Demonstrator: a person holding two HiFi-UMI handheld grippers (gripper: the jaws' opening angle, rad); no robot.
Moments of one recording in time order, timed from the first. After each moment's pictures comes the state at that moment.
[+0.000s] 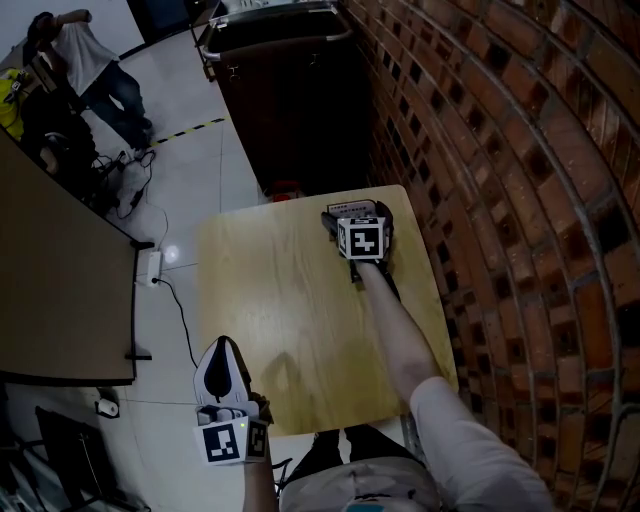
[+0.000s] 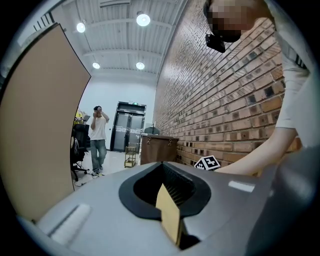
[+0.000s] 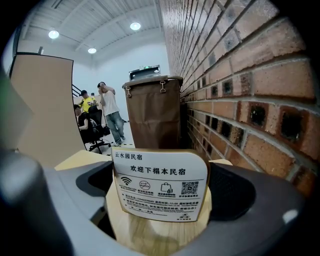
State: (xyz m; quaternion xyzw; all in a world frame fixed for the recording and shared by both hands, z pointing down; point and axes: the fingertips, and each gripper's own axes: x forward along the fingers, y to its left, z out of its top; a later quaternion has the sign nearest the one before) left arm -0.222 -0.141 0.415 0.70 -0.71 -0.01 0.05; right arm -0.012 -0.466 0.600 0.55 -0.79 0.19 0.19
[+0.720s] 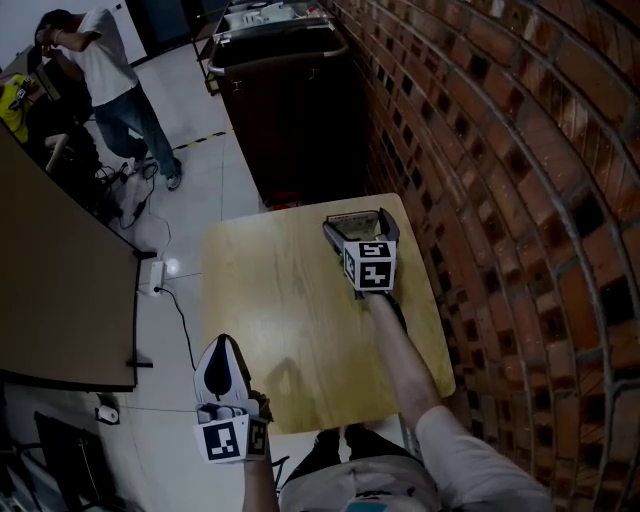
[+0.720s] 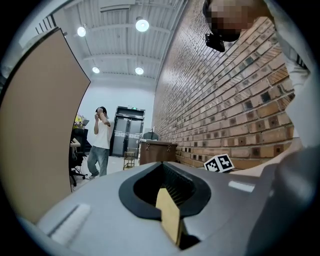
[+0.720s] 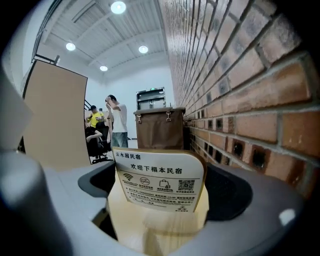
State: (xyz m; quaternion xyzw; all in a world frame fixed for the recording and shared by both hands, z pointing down) left arm -0.219 -0.128 0.390 0.71 -0.71 -0.03 0.03; right arm -0.005 -0.410 0.516 0.55 -0.82 0.11 0.10
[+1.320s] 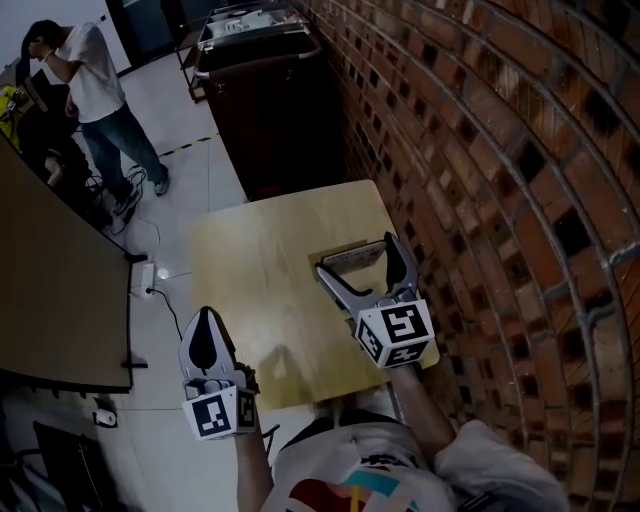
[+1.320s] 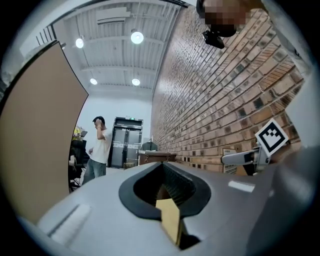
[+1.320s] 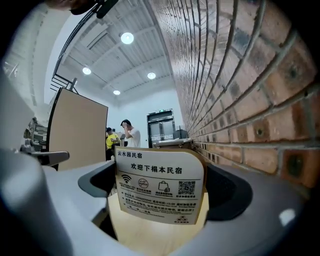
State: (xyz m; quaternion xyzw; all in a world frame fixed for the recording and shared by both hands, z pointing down) left arm -0.213 -0.100 0.354 0.71 -0.70 -0.05 -0.03; right arm 0.018 -0.202 0.371 0.50 -0.86 0.04 -0.01
